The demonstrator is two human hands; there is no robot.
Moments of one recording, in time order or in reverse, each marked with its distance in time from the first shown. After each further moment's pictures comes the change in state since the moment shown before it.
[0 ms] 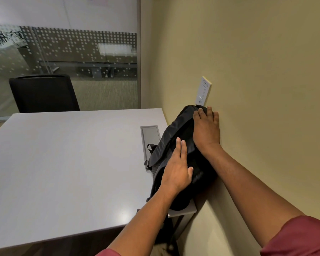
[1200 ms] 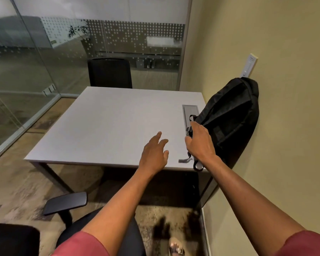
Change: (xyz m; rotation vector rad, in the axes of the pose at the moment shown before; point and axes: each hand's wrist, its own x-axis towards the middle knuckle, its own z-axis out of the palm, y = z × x) left_hand -0.284 -0.080 -0.129 0.155 0.145 -0.322; right_hand -0.263 -0.154 -0.066 0.748 -0.179 -0.113
